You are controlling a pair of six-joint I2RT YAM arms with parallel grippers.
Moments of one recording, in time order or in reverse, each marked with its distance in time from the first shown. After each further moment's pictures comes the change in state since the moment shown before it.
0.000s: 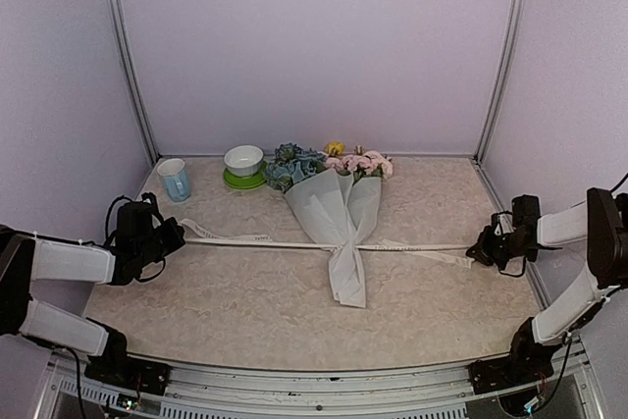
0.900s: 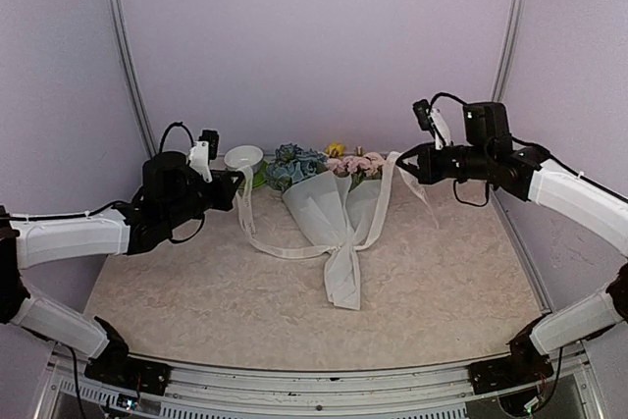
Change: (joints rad) left arm -0.365 0.044 0.375 -0.030 0.019 0.299; right arm 0.646 -0.196 0.544 -0.156 0.124 -0.315
